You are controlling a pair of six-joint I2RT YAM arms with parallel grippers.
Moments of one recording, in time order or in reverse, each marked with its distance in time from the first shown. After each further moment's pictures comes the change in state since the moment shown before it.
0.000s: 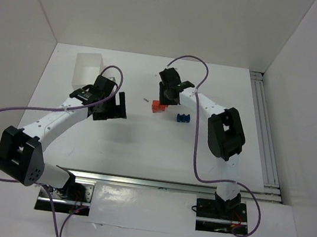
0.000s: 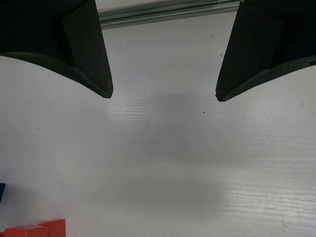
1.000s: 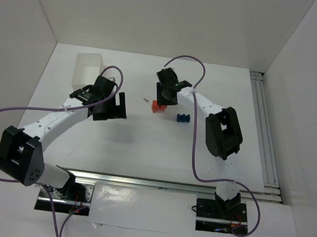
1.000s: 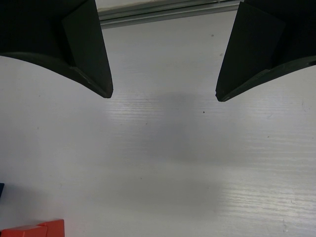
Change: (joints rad) left arm 0.000 0.000 -0.007 0.007 0.000 0.000; right arm 0.016 0.032 0.036 -0.023 -0.001 -0.014
